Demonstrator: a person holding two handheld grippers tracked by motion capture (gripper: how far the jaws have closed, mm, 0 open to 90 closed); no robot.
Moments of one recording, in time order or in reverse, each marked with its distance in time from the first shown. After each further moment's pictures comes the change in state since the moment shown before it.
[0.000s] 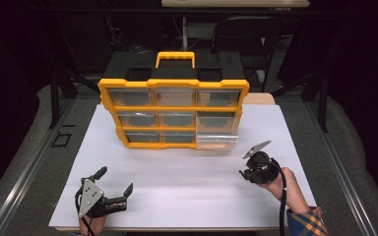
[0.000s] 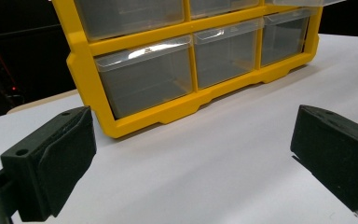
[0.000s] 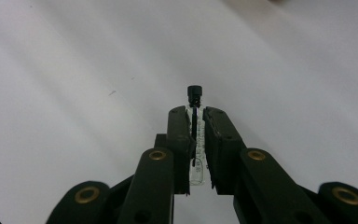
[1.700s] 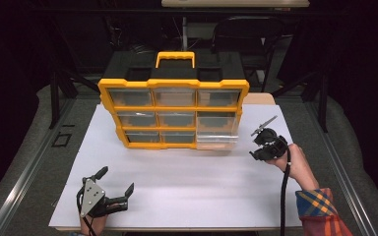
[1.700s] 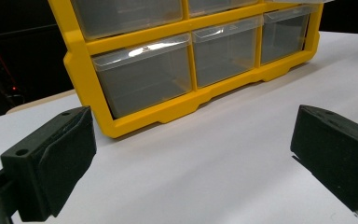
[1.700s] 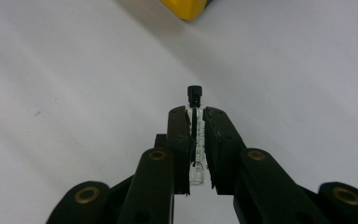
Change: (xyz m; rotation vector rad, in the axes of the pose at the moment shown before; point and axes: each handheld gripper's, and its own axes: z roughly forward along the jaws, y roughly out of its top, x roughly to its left) left arm -0.001 0.000 0.002 0.006 0.003 0.005; right arm -0.057 0.034 -0.015 0.072 -0.058 0.025
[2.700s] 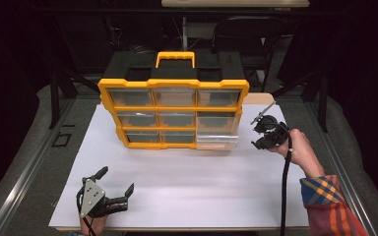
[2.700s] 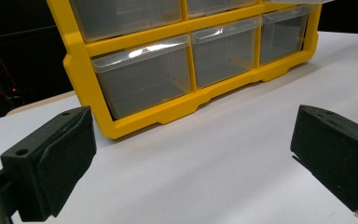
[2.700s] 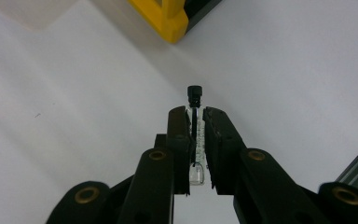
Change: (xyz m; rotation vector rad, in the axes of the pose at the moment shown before) left arm -0.001 0.001 -0.001 -0.005 -0.002 0.006; right arm -0.009 0.030 -0.029 0.045 -0.031 -0.057
